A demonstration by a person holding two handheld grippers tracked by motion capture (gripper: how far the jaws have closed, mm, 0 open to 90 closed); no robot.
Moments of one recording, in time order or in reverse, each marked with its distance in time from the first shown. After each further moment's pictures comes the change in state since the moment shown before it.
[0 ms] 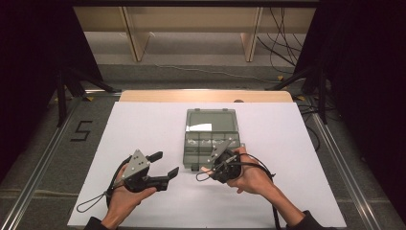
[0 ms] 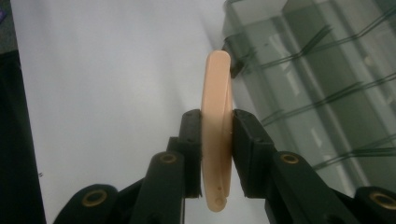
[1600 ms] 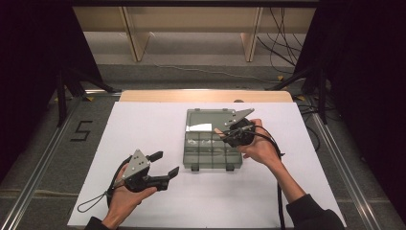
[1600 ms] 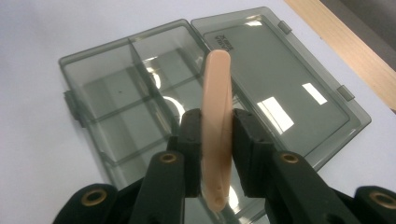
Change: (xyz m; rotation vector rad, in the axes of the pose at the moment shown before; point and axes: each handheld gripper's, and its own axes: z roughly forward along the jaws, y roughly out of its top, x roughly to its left) left arm 0.000 0.000 0.001 -0.010 0.003 0.000; right arm -0.088 -0.001 -0.018 -0.172 -0.209 0.115
